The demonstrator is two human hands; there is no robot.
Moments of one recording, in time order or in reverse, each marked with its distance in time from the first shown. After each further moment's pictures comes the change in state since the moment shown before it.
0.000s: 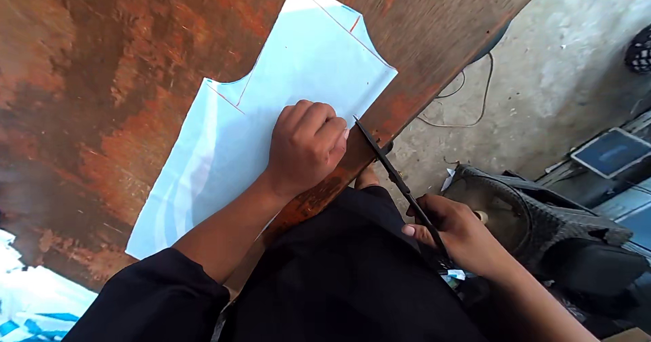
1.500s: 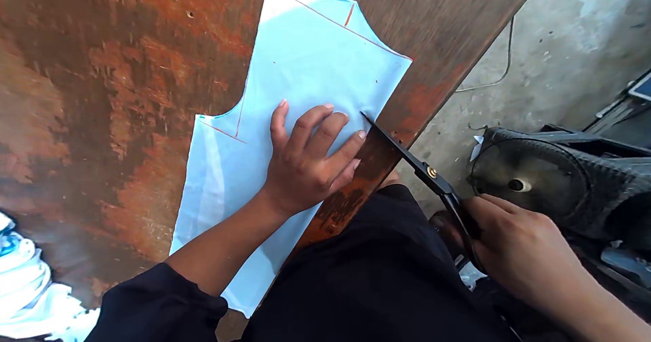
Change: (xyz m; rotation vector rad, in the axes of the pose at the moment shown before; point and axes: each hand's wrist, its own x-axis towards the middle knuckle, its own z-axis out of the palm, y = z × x) left_hand -0.006 -0.034 -0.005 0.033 -0.189 0.250; right_hand -0.005 -0.037 0.022 -0.578 0.332 -0.097
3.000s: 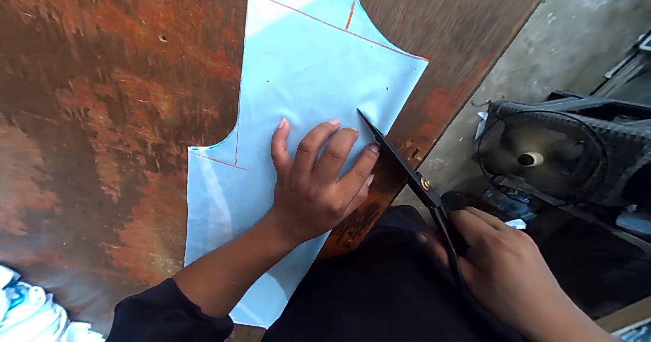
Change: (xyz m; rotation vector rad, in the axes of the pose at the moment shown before) left_hand 0.004 -0.003 -0.003 -0.061 -0.006 0.003; right_hand 0.007 -0.053 0.024 0.111 0.035 0.171
